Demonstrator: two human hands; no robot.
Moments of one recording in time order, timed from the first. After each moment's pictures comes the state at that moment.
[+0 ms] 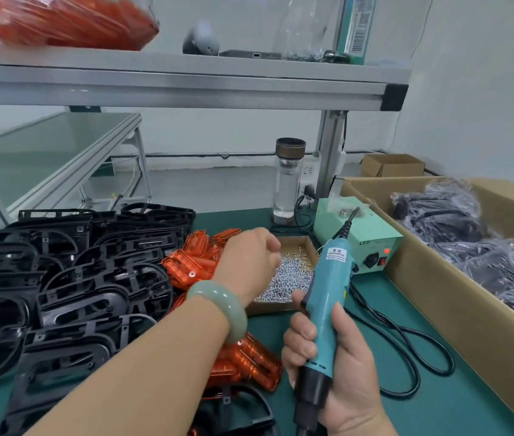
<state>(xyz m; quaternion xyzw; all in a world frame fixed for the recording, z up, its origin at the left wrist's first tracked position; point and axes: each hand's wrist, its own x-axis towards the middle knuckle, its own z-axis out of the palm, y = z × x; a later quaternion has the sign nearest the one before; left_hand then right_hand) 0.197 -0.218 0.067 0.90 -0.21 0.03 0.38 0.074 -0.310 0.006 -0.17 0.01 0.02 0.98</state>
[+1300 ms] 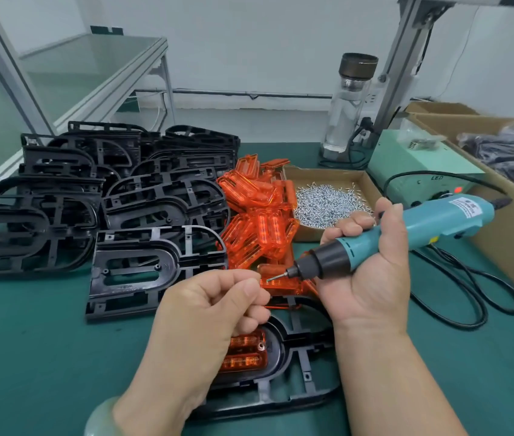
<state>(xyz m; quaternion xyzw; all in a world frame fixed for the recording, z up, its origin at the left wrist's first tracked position) 0.063 -0.087 0.007 0.63 0.00 -0.07 0.77 0.093 -0.242 0.024 -0.19 0.05 -0.24 0.95</state>
